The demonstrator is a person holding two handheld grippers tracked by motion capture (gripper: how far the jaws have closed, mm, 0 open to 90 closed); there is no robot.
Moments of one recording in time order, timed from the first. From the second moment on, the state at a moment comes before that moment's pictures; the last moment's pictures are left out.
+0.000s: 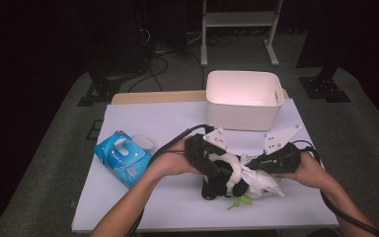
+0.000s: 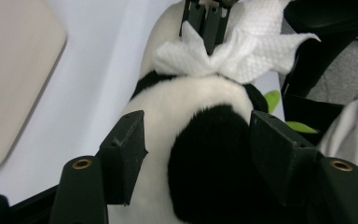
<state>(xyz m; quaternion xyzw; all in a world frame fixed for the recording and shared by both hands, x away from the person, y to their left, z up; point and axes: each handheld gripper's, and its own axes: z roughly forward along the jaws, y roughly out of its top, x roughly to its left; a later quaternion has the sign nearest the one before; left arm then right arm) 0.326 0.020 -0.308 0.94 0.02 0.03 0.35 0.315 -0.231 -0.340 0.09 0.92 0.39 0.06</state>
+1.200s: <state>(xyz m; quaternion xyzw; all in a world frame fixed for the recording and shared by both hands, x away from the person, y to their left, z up) 0.323 0.026 -0.334 0.94 0.03 0.02 0.35 0.287 -0.326 -0.359 0.20 0.90 0.38 0.09</state>
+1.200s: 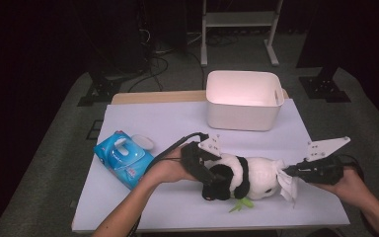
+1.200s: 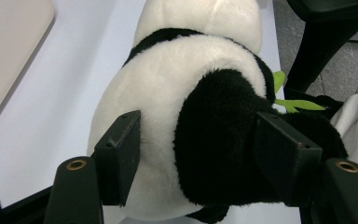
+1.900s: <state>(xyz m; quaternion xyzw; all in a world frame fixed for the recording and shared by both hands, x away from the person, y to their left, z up) 0.320 0.025 -0.334 0.93 0.03 0.03 0.36 0.290 -0.309 -0.351 0.17 0.89 0.41 0.07</state>
